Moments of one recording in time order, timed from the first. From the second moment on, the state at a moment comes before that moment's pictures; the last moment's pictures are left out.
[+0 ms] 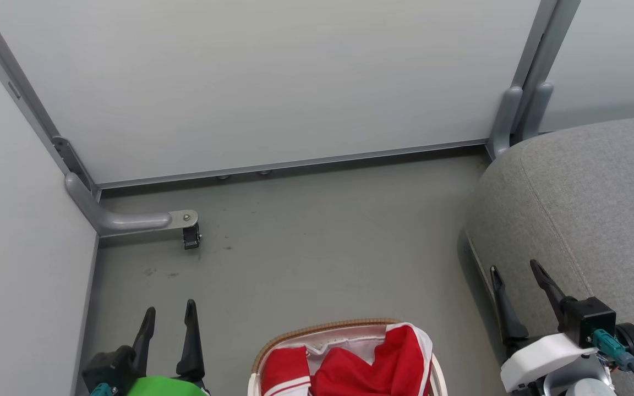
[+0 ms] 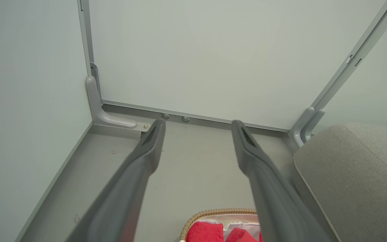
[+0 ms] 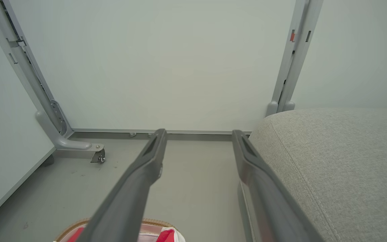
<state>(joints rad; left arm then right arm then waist) 0.04 0.05 -0.12 0.30 -0.38 -0.07 -0.26 -0.04 -0.05 -0.01 0.24 0.09 0.13 -0.26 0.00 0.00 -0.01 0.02</state>
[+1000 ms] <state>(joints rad) -0.16 0.05 -0.41 0.38 -0.24 -0.12 -0.26 -0.13 -0.05 -0.05 0.15 0.09 0.13 -0.26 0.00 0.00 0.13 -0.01</state>
